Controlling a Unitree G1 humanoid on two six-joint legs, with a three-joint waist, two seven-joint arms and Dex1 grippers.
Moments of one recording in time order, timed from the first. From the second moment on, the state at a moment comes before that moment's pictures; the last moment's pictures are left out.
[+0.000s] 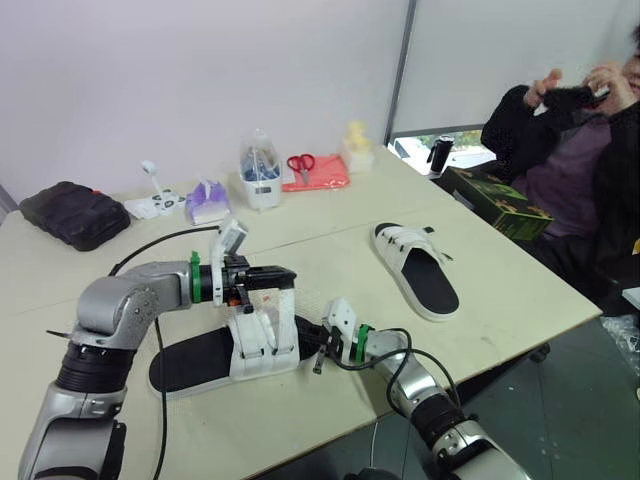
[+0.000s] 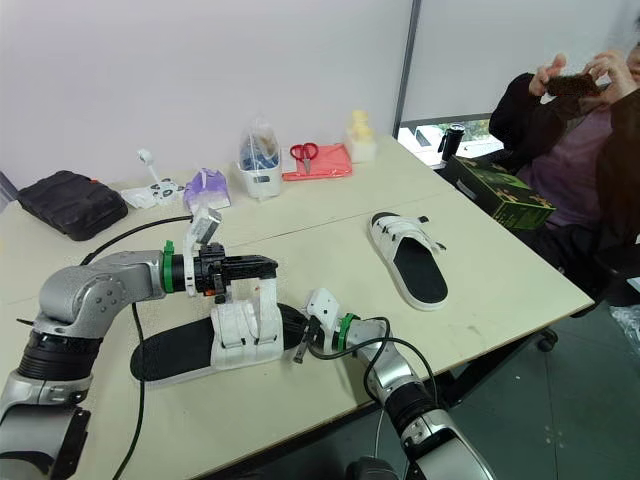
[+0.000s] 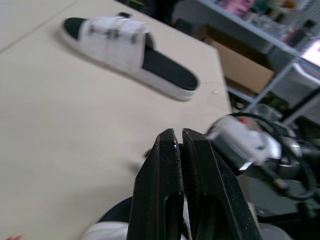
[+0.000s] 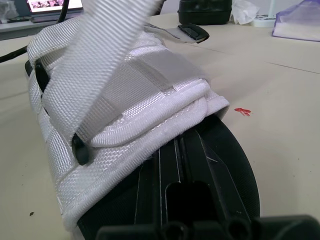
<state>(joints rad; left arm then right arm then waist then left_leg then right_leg) -0.60 0.64 -0.01 -0.03 -0.68 0.93 -0.91 -0.46 -0.11 0.32 0.62 0.11 -0.27 0.89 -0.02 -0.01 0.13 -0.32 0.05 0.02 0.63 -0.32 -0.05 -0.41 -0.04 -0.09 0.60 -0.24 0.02</state>
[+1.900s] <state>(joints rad) -0.04 0.61 0.48 -0.52 -0.99 1.22 -0.63 -0.08 -0.58 0.04 -0.18 0.18 0.10 0.78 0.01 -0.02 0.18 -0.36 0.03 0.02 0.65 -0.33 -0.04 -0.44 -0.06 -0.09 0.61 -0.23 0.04</state>
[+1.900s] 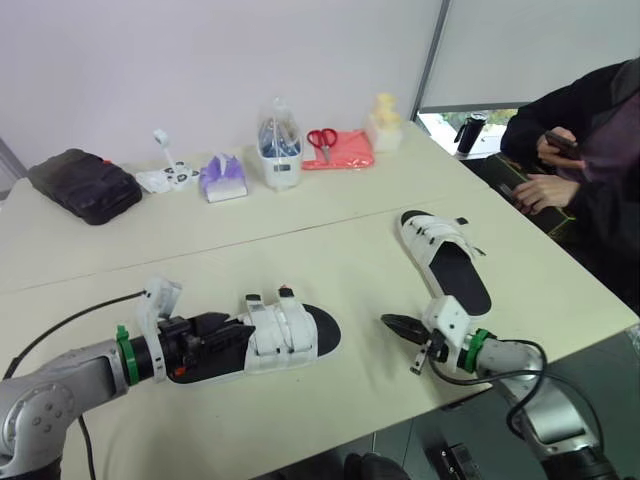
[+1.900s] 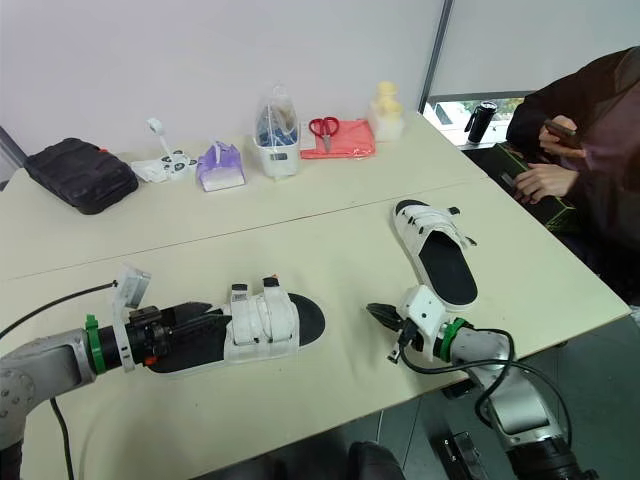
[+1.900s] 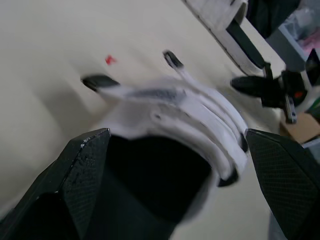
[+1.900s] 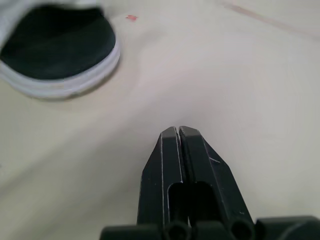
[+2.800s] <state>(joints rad) -0.18 0.47 0.17 -0.28 -0.97 1.06 -0.63 0.10 -0.62 -0.09 -0.60 0.27 0.41 0.67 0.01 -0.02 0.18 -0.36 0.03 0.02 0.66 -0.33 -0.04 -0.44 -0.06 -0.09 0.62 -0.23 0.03</state>
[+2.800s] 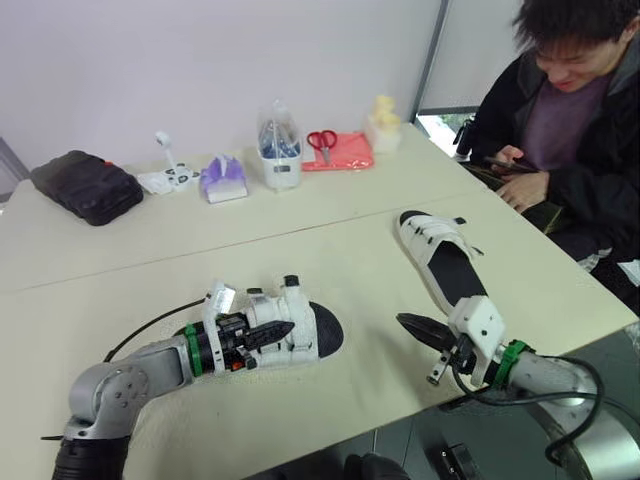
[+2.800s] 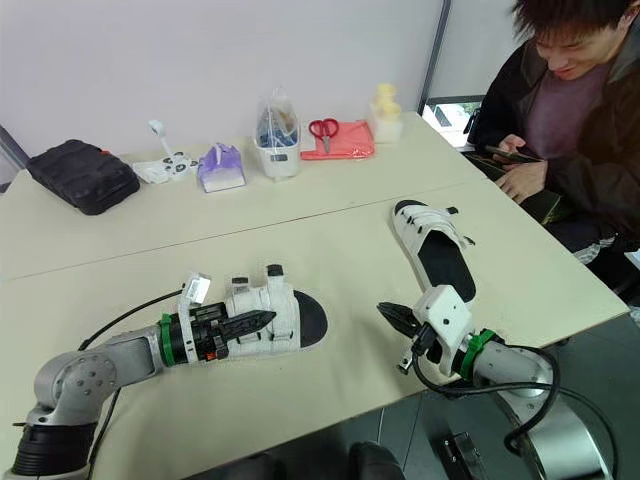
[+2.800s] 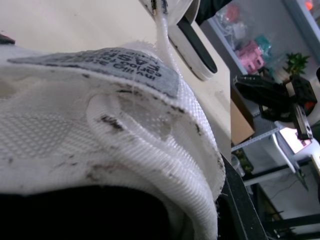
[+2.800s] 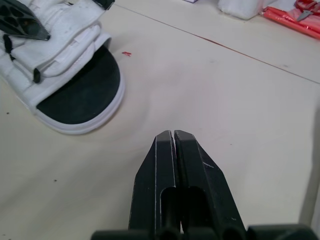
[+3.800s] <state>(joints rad) -0.93 -0.08 0.55 0.80 -0.69 0.00 0.03 -0.23 -0.48 -0.06 -0.60 0.44 0.62 0.49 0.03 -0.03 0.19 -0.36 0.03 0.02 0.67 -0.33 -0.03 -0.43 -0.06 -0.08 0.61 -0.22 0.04</state>
